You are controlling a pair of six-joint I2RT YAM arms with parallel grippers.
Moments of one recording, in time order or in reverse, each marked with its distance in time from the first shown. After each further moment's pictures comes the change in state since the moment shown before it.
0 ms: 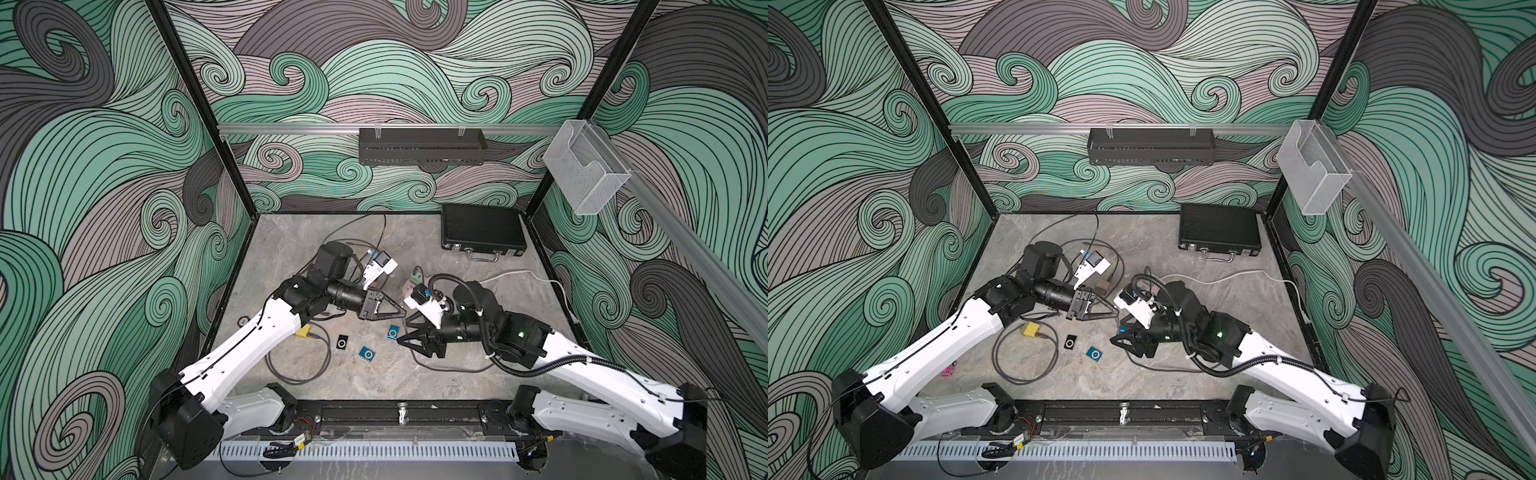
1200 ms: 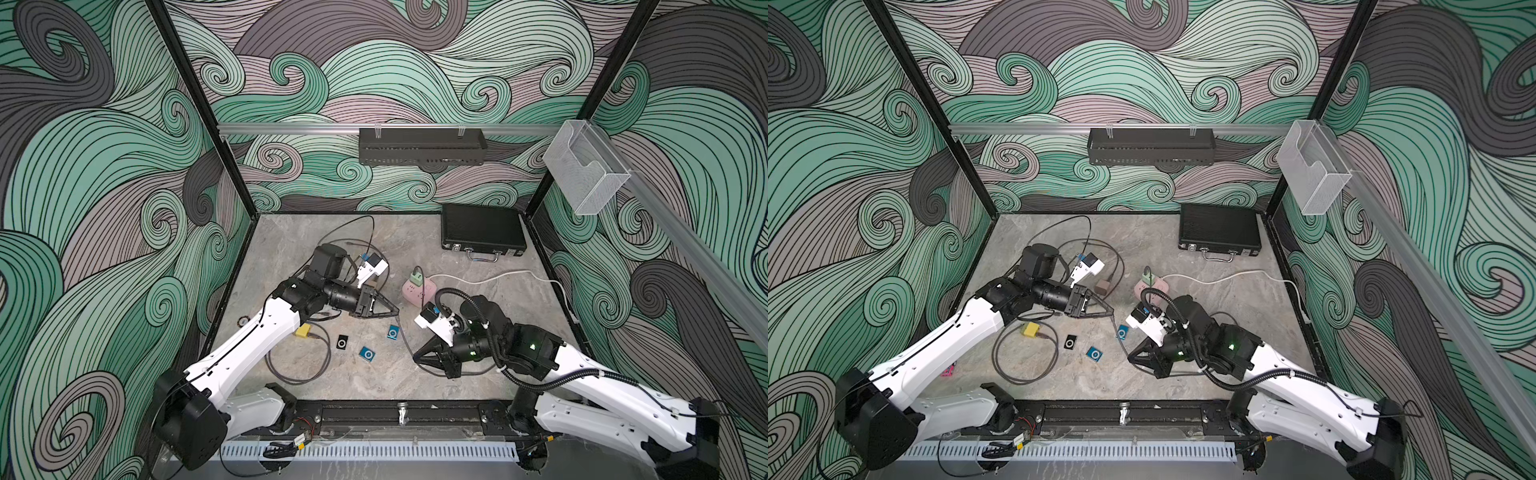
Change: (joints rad) left arm 0.072 0.004 -0.069 -0.003 0.032 -0.167; right arm 0.020 -0.145 -0.119 -0.151 -0.105 0.130
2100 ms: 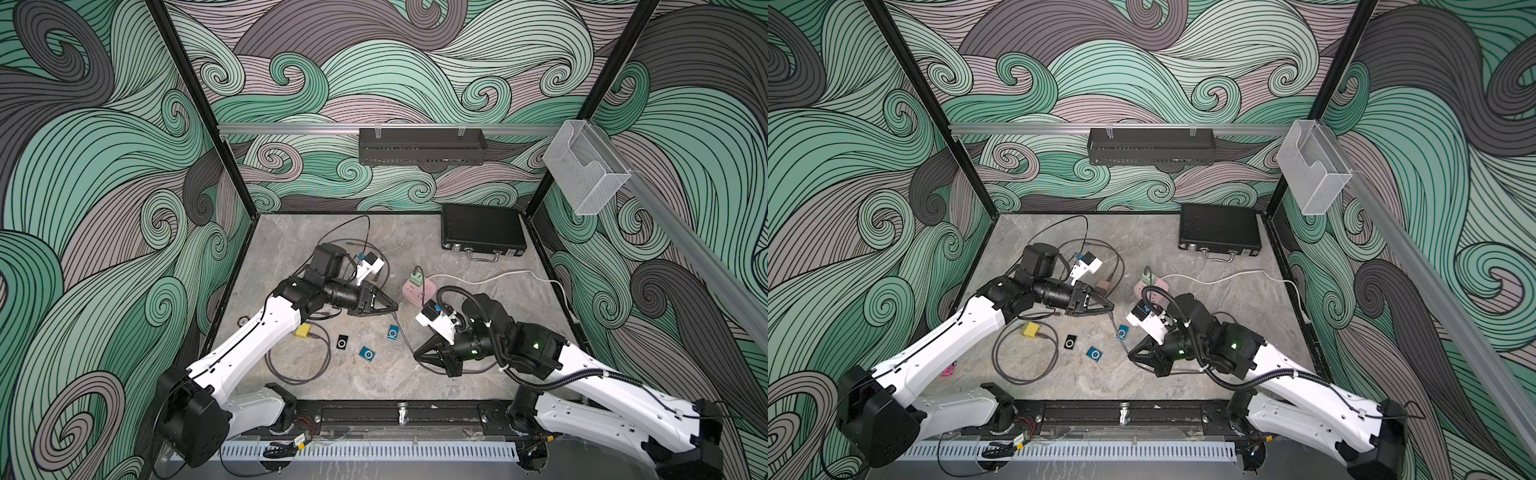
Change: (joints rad) left arm 0.020 0.010 0.000 -0.003 -0.063 -0.085; right arm 0.000 0.000 0.033 -0.029 0.021 0.000
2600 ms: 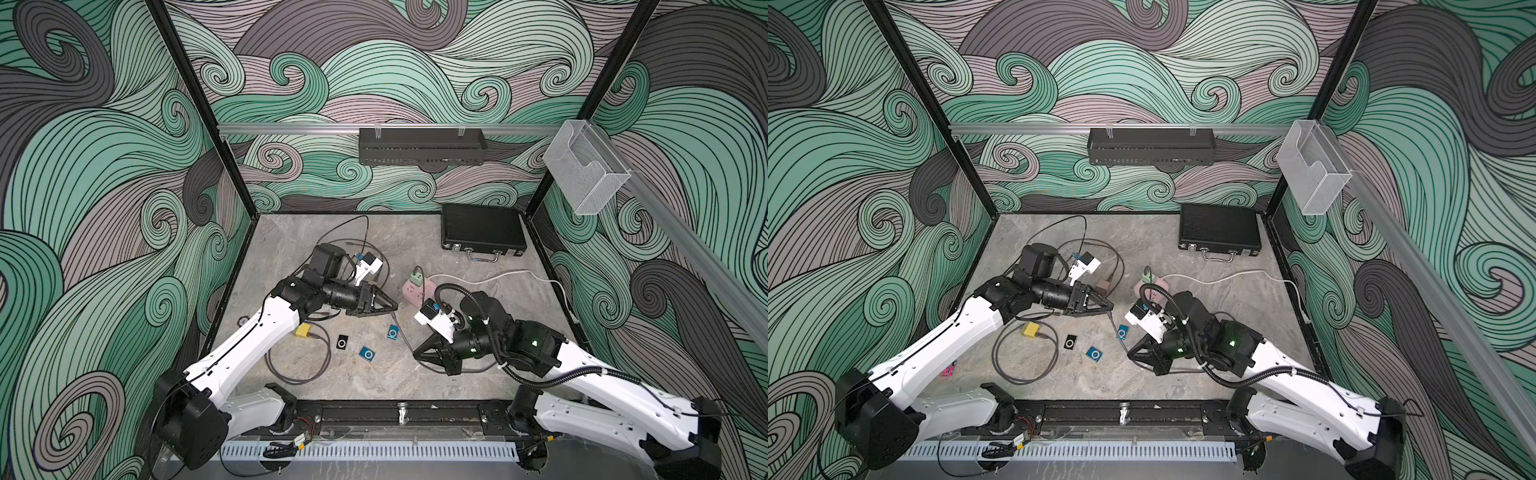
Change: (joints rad) left arm 0.000 -0.006 0.010 -0.036 -0.042 0.007; right arm -0.002 0.014 0.023 -0.016 -0.001 -0.011
